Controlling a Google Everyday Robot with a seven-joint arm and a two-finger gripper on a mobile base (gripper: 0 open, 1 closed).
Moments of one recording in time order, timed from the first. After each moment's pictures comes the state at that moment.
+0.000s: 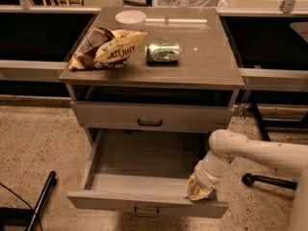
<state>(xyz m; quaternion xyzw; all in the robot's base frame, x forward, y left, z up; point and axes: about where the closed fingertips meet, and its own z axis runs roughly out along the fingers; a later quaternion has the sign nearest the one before) 0.435 -0.150 0.446 -0.79 0.56 0.23 0.08</state>
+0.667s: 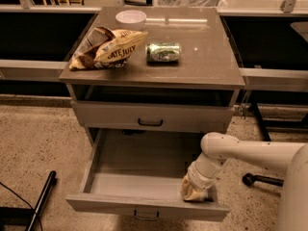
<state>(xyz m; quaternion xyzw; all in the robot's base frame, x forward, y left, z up) 0.441 -0.134 0.430 -0.80 0.56 0.21 0.09</state>
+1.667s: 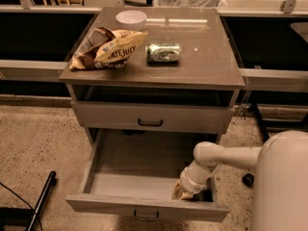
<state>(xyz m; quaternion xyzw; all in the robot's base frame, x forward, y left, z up) 0.452 -0.105 0.362 -0.73 0.63 0.25 0.09</state>
